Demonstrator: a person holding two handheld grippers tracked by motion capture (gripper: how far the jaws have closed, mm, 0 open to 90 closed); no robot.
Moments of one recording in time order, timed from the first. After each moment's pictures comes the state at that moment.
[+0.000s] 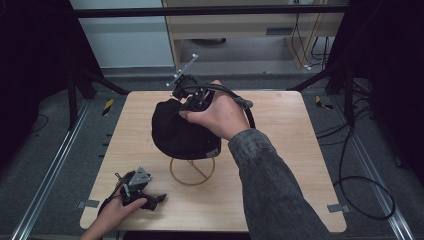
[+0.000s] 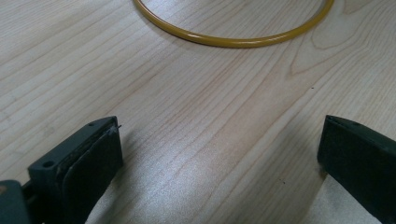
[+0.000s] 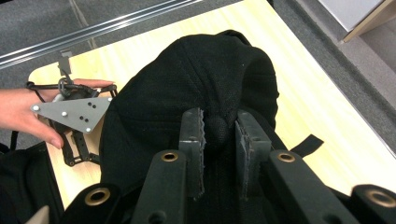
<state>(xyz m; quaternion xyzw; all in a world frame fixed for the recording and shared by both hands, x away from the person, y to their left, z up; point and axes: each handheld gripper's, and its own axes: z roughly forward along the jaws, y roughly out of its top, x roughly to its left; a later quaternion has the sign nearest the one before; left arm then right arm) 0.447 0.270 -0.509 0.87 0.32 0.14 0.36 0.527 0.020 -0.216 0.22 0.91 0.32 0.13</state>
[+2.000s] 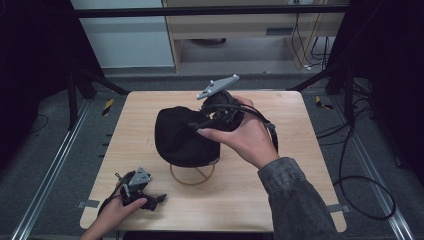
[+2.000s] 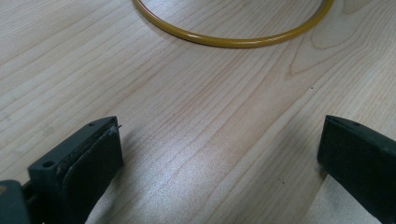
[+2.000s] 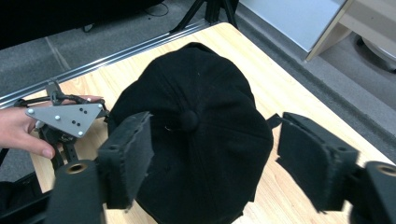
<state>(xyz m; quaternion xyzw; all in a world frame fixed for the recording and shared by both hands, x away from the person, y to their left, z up) 0.446 0.270 -0.509 0.87 0.32 0.14 0.36 0.485 -0.036 -0.232 0.27 0.86 0.40 0.19</state>
